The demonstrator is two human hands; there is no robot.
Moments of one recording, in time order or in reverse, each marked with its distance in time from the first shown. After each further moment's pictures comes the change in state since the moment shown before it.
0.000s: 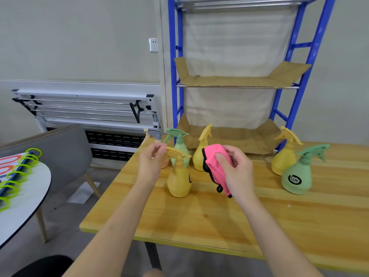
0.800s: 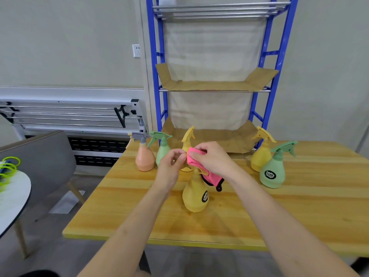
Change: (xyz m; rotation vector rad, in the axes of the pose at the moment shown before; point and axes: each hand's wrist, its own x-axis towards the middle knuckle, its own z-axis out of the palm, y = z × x) left_hand -0.041 0.023 0.075 -0.156 -0.290 0.045; right_hand 0.041 -0.037 -0.010 -0.453 -0.423 0.097
